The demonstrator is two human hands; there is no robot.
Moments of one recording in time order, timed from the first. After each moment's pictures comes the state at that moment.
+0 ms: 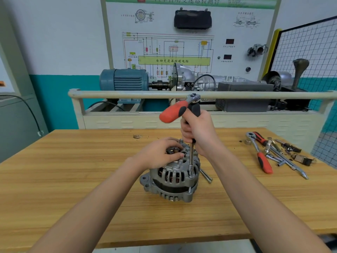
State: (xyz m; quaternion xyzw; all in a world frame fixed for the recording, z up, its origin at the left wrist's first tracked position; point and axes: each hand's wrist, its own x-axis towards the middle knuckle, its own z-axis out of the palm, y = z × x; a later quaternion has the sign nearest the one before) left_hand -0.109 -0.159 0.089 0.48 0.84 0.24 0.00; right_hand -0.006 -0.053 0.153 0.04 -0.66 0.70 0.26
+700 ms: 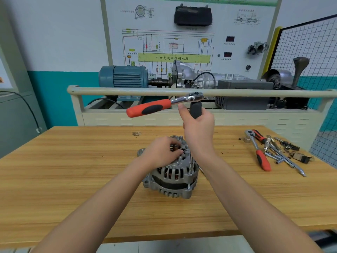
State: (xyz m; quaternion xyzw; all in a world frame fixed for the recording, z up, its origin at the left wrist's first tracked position) left_hand -0.090 -0.149 0.089 0.41 0.86 0.29 -0.04; right_hand -0.005 -0.072 0.143 -0.06 -0.66 0.61 0.43
